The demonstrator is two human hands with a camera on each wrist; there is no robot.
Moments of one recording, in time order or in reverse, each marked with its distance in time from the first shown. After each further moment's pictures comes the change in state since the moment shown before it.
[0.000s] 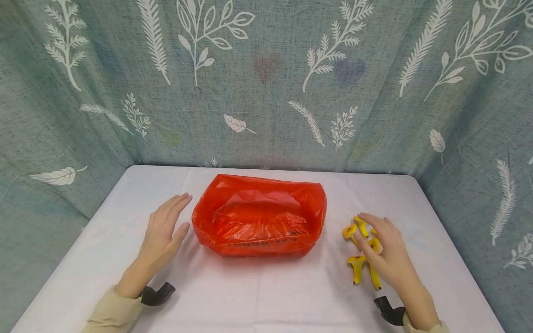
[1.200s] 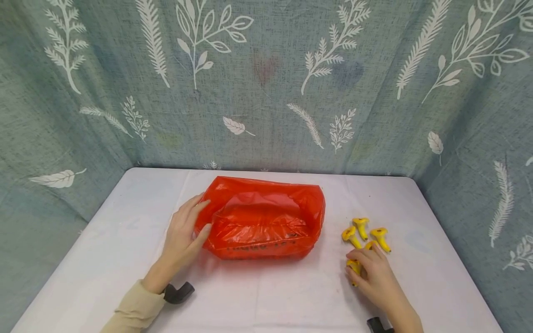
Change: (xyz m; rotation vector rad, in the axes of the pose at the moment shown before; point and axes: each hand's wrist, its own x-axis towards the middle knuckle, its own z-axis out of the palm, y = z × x) left_hand 0.012 0.021 0.039 -0.046 0.062 0.029; right_hand -0.040 0.018 0.036 -0.127 -0.206 0.083
